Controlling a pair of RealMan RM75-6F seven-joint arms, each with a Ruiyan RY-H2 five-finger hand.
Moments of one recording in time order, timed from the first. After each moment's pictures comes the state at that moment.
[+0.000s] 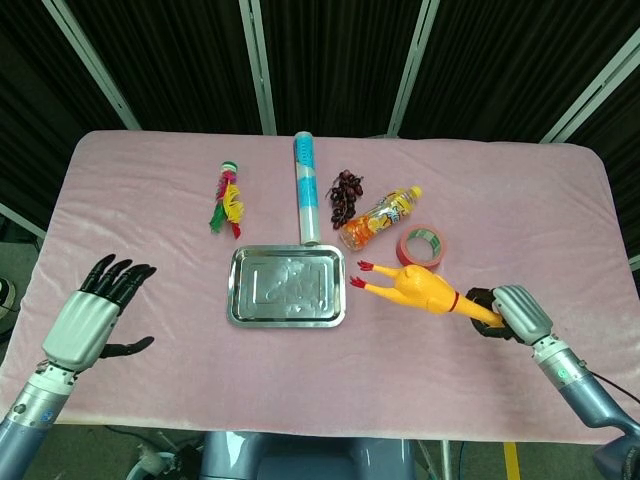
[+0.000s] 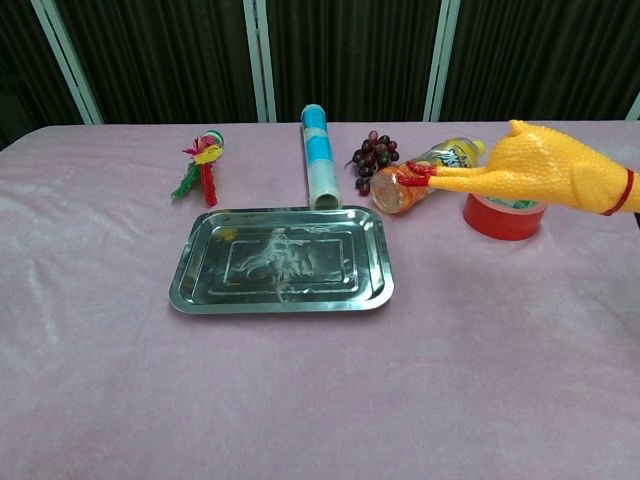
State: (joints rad) left arm -0.28 -1.11 -0.07 -1.81 1.67 1.34 0.21; right arm 0.46 -1.28 -0.04 -1.17 -1.69 1.19 0.75
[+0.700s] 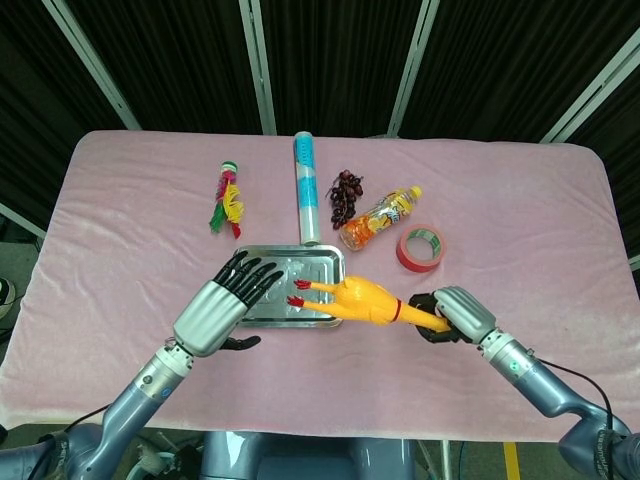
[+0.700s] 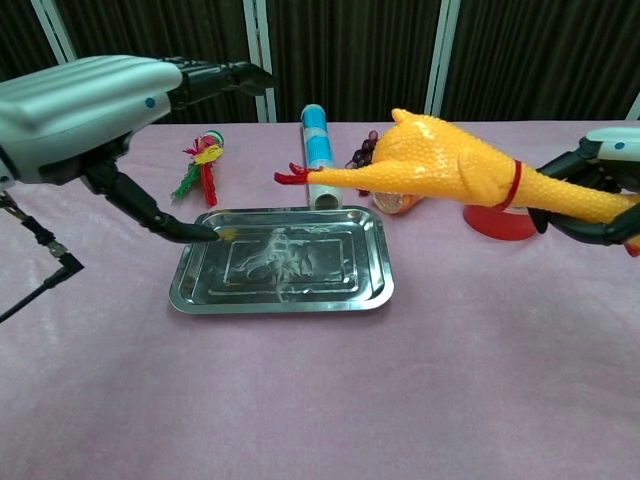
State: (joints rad) left arm -0.53 -1.46 -0.19 -1.82 1.59 1.11 0.50; right arm 0.61 -1.20 0.00 -1.51 -1.66 1.01 0.69
